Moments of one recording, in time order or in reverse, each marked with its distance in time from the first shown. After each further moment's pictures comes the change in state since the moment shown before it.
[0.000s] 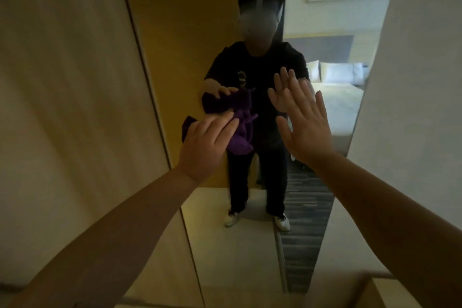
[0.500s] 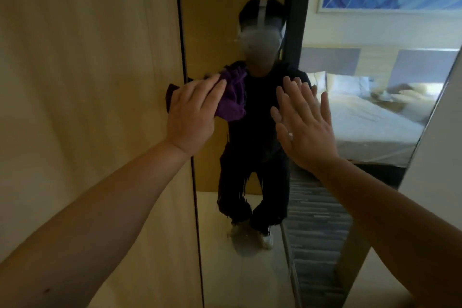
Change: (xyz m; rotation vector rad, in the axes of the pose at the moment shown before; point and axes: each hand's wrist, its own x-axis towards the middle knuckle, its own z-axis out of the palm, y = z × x) left_hand -0.101 -0.095 0.061 0.097 0.184 -0.099; right_hand -0.064 -0.058 0.143 -0.247 -0.048 -0.094
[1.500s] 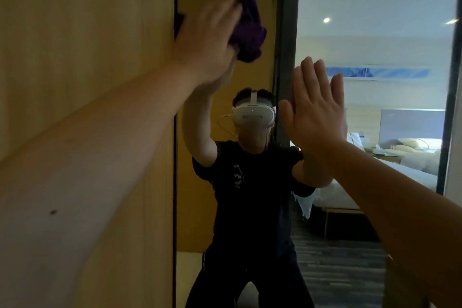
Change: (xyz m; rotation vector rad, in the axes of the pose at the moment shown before) left_hand 0.032 0.013 0.040 0.169 -0.001 0.010; right_hand -0.032 0.013 0.087 -0.264 0.282 0.128
